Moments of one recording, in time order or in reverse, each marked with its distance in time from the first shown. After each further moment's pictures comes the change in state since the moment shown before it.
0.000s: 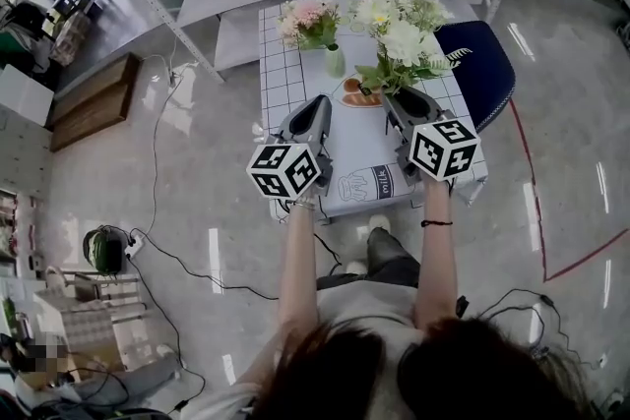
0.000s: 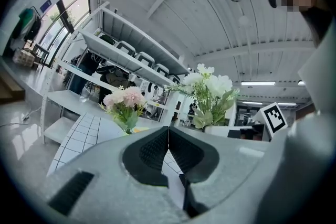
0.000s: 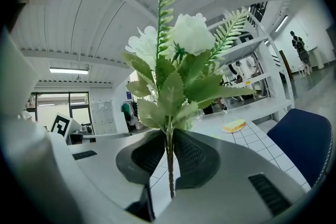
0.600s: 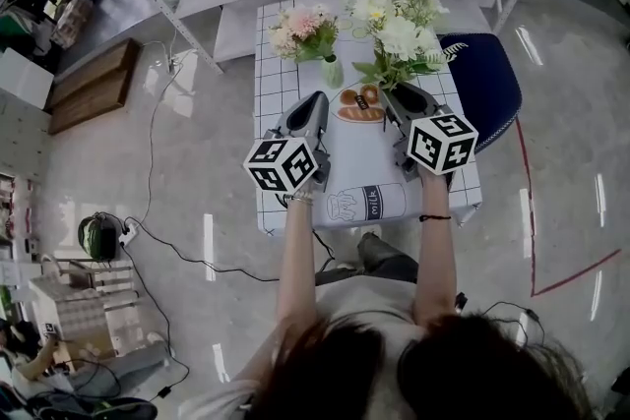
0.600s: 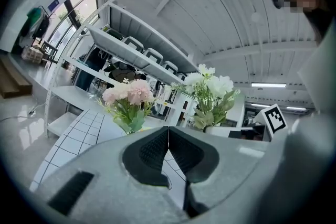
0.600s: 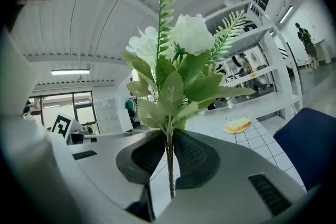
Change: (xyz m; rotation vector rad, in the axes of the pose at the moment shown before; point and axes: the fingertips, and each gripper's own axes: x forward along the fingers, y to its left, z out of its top) left arm 0.059 0.031 -0.003 -0.054 0.012 0.077; right arm 0.052 -0.053 0.006 0.016 0.062 0.057
